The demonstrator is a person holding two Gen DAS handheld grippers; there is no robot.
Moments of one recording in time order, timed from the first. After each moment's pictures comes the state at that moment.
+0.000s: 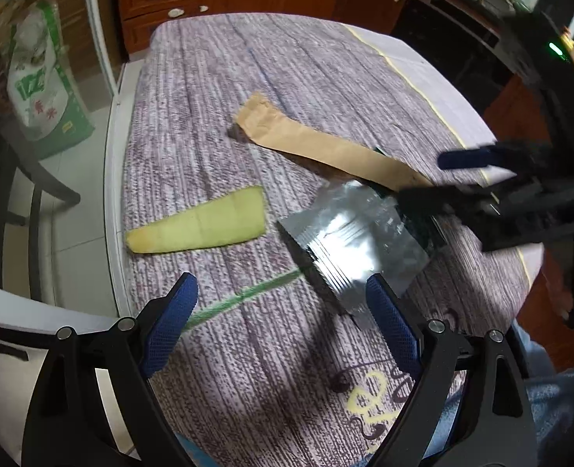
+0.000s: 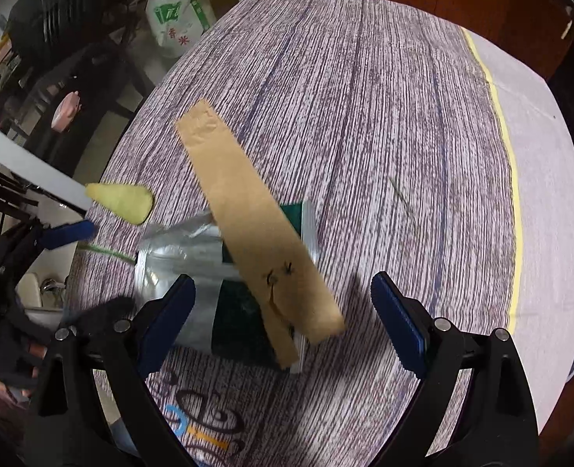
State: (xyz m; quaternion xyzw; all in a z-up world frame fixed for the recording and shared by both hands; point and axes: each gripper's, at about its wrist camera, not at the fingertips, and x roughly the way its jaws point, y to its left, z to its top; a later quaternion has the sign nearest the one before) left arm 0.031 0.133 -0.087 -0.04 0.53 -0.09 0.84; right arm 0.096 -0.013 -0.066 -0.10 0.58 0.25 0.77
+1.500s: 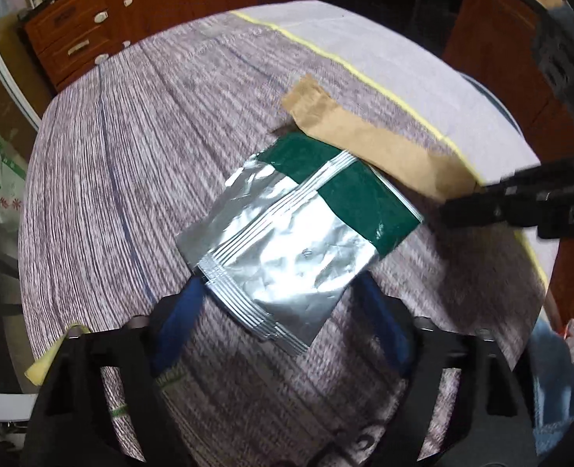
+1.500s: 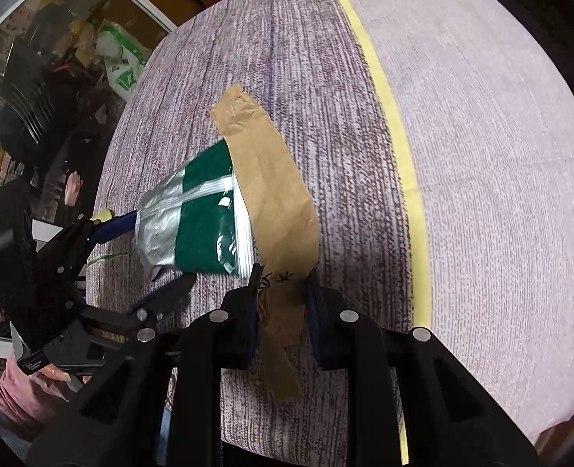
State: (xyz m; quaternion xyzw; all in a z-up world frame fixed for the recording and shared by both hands) left arm 0.100 -0.003 -0.105 0.09 0.52 -0.15 0.83; right arm 0.091 -0.173 -0.089 0.10 0.61 0.22 0.75
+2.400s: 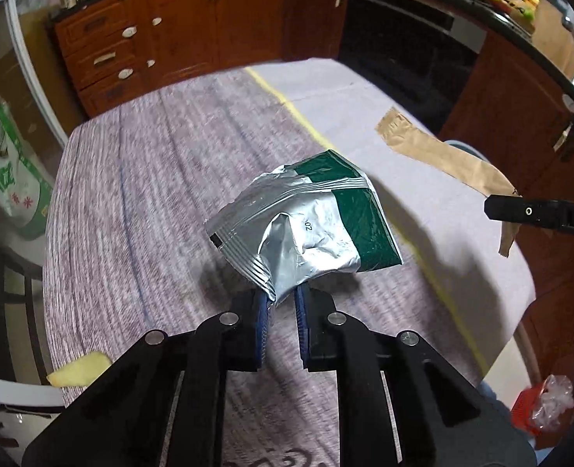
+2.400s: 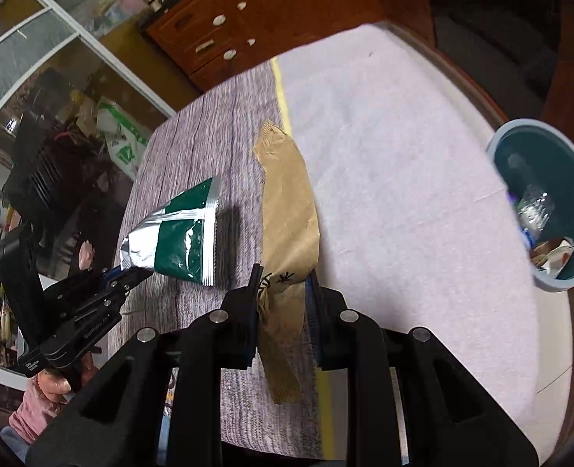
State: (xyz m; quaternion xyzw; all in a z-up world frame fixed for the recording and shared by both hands) left arm 0.118 -0.036 -0.033 0.04 0.48 -0.12 0.87; right arm 0.096 -0.269 -0.016 0.16 0.52 0.18 0.82
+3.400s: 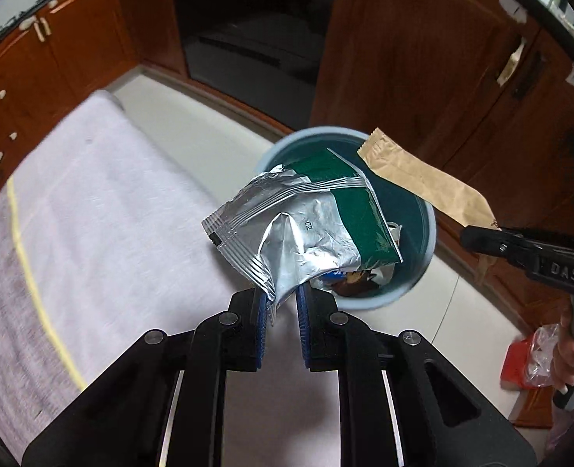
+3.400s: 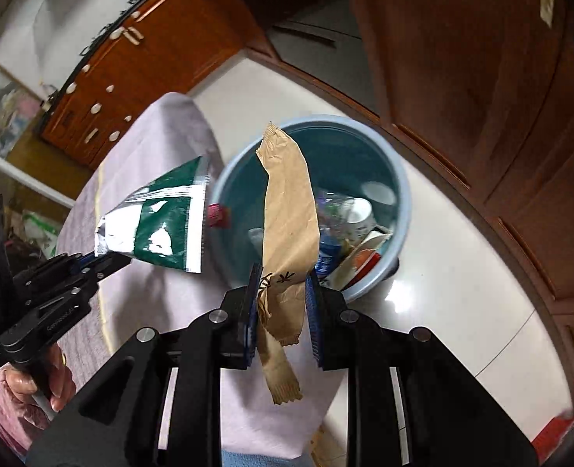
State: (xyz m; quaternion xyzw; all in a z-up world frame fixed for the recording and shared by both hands) left arm 0.222 -0.356 -0.078 0.15 0.52 -0.28 0.79; right arm 0.085 -0.545 -0.067 0.26 0.51 -0.01 0.82
